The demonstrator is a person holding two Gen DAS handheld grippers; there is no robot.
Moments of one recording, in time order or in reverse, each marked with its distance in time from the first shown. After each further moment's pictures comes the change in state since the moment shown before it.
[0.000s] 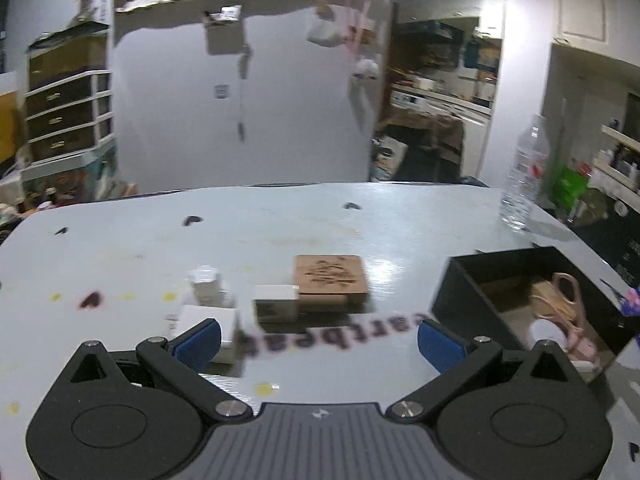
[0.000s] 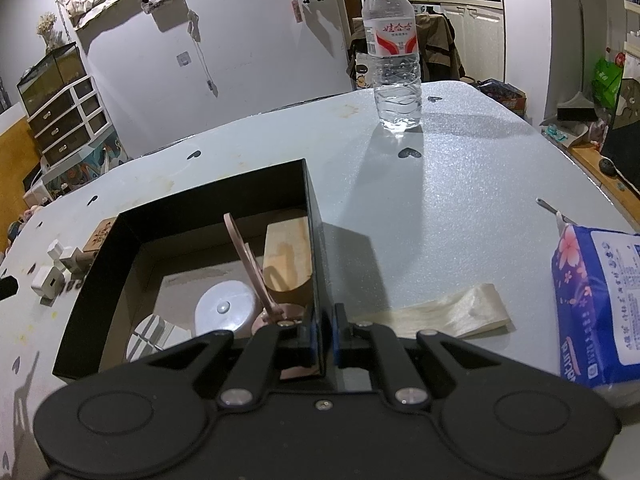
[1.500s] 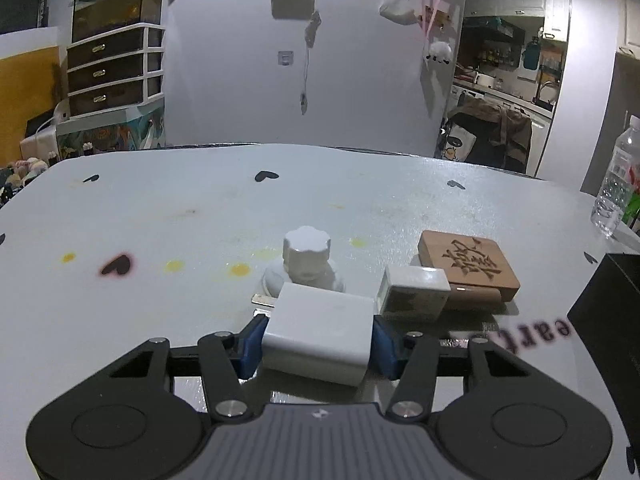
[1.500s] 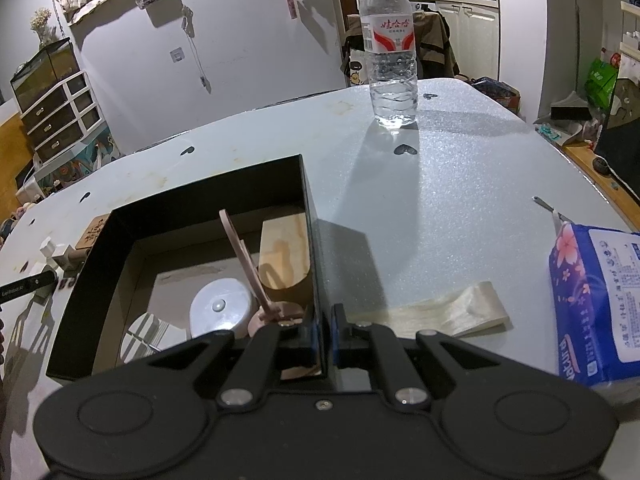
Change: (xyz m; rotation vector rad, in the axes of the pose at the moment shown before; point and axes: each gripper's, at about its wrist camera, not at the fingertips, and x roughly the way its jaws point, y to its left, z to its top) left arm 0.082 0.073 -0.017 -0.095 0.044 0.105; right arm 0.002 0.005 -0.001 0.000 0.007 -0.026
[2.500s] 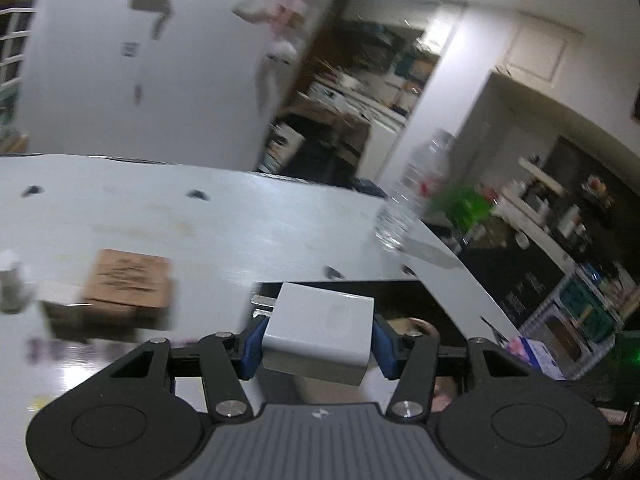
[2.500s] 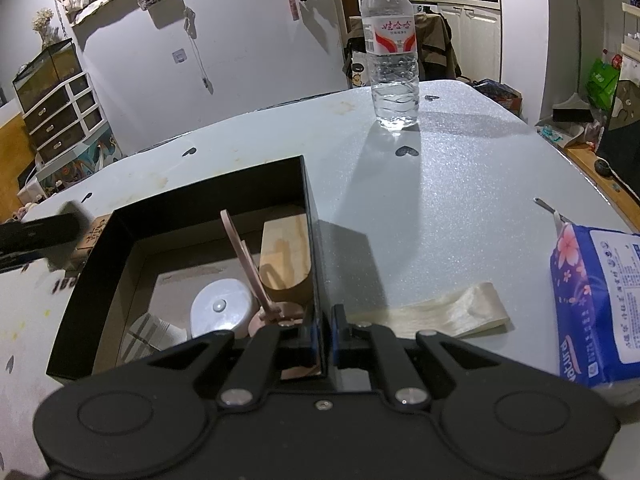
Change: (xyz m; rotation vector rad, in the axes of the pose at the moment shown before) left arm -0.056 -0.175 0.033 -0.025 0.050 -0.488; right arm 0.000 -0.001 0.000 -0.002 -0.005 0.010
